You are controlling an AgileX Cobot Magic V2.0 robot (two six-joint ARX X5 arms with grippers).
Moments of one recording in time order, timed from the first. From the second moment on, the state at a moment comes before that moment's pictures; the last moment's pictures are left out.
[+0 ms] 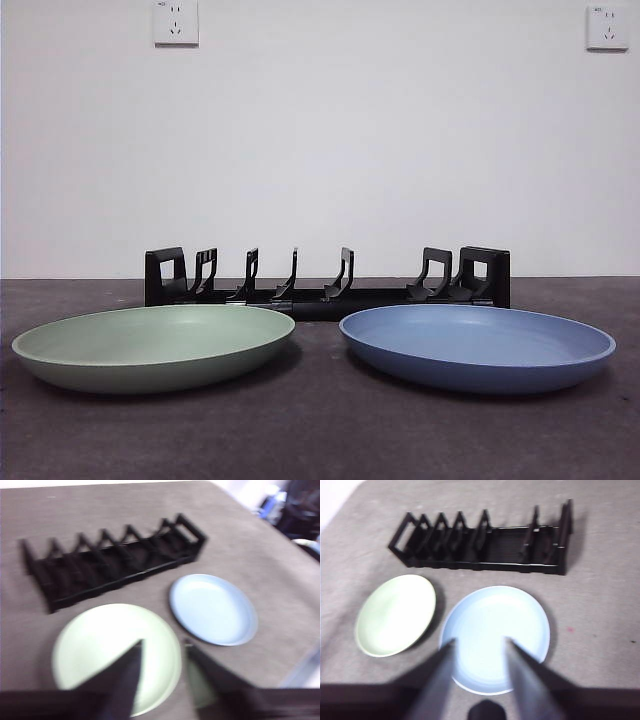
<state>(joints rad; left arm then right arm) -0.04 0.67 0.90 -0.78 0.64 0.06 -0.04 0.81 1.06 -0.92 -0.53 -0.03</state>
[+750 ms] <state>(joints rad) -0.20 0.73 0.99 -0.80 0.68 0.25 -0.02 1.08 1.06 -0.94 -0.49 -0.01</state>
